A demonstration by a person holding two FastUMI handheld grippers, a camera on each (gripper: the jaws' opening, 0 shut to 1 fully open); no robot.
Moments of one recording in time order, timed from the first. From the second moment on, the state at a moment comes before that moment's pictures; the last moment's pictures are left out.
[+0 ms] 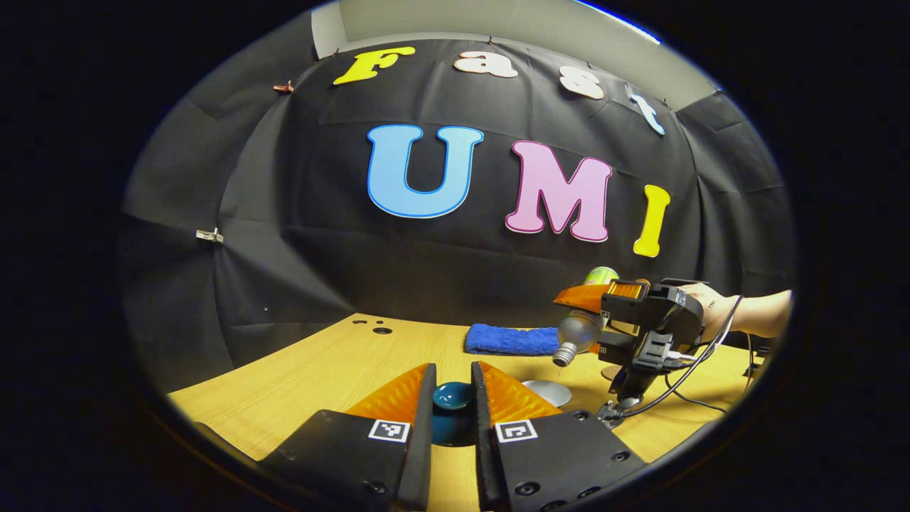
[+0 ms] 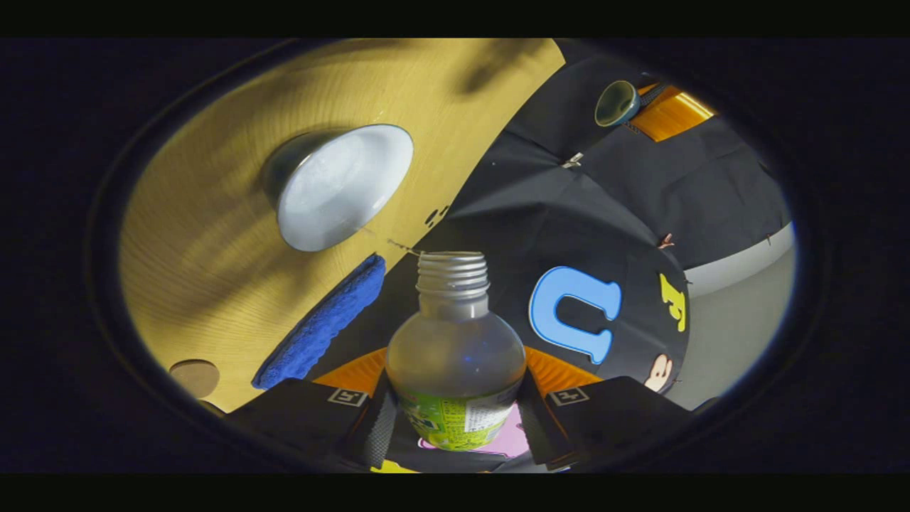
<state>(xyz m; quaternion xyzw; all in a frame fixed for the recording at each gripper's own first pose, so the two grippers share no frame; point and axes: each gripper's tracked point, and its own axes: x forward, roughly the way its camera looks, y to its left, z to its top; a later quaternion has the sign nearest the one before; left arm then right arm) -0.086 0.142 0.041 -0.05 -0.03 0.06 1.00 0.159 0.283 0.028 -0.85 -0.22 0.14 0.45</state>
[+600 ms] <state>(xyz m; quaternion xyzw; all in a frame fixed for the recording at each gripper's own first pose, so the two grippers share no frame) -0.092 0.144 0.038 -0.06 -0.03 0.06 1.00 0.154 0.287 0.021 -0.85 -0.22 0.14 0.45</state>
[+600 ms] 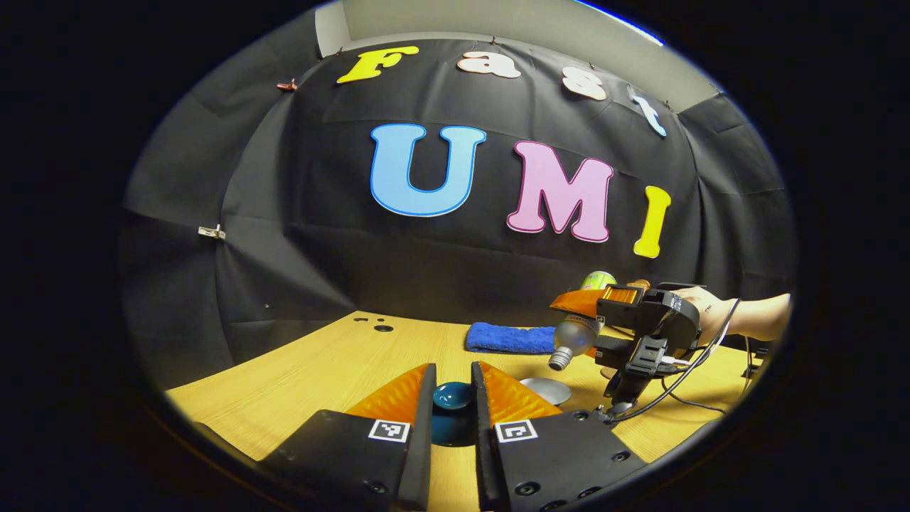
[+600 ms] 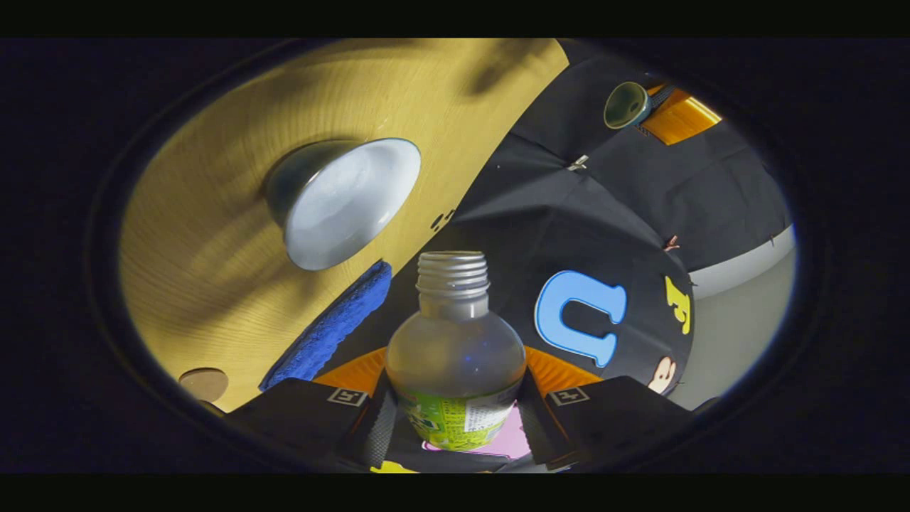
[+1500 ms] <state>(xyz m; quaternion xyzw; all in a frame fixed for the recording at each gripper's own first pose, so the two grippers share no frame) -0.116 0.101 0.061 -0.05 -0.05 0.05 1.00 0.121 0.200 0.033 -0.44 -0.01 0.19 0.88</state>
